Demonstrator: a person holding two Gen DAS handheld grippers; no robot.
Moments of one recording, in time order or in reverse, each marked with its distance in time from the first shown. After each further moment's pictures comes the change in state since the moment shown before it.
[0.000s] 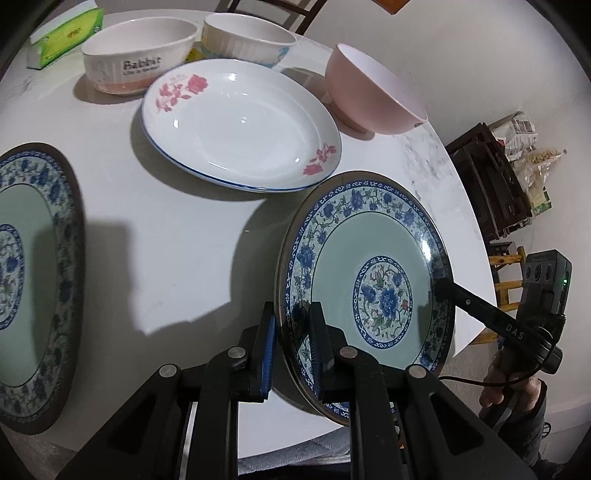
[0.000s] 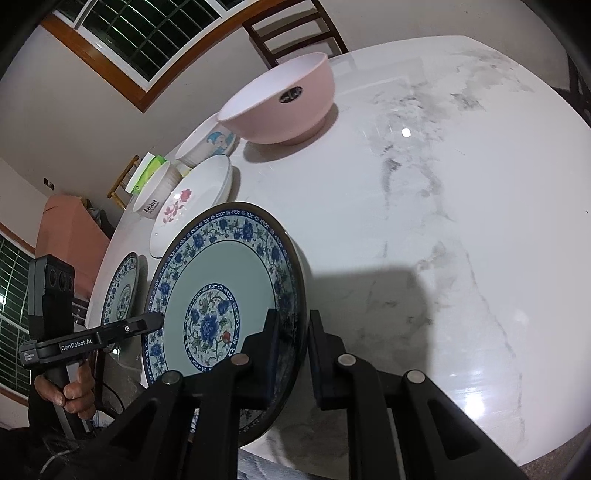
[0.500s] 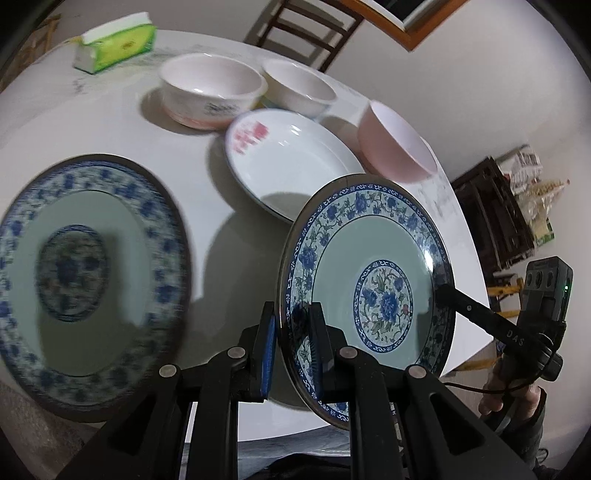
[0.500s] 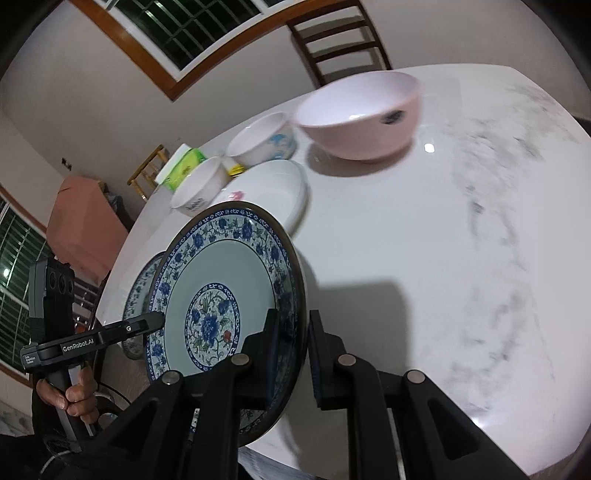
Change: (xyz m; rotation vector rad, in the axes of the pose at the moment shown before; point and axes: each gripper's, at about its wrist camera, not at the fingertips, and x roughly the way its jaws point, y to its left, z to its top) left arm -0.055 0.040 -0.003 -0.072 -0.126 0.028; right arm 0.013 0.074 0.016 -0.107 -0.010 0.051
